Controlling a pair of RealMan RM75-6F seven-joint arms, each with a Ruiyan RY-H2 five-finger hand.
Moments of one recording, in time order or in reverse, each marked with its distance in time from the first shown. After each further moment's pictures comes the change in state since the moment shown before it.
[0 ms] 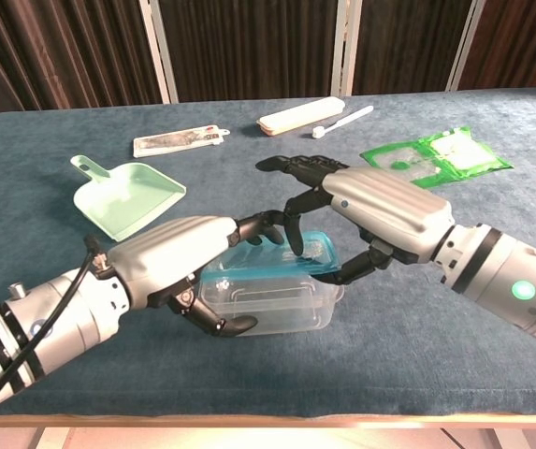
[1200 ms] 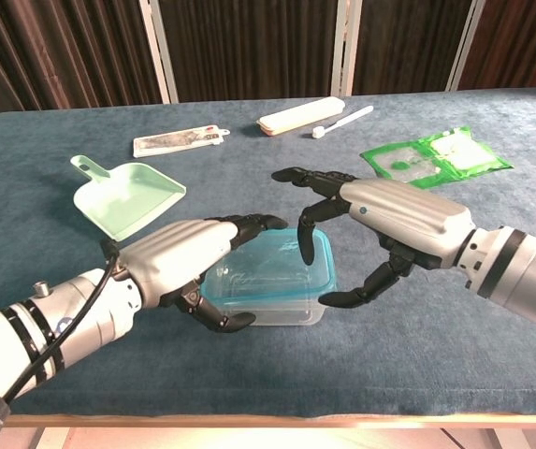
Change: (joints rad) left arm -0.027 -0.029 -0.018 0.026 -0.101 -0.063 0.114; right arm -0.022 0.092 -0.005 -0.127 0.027 -0.086 0.012
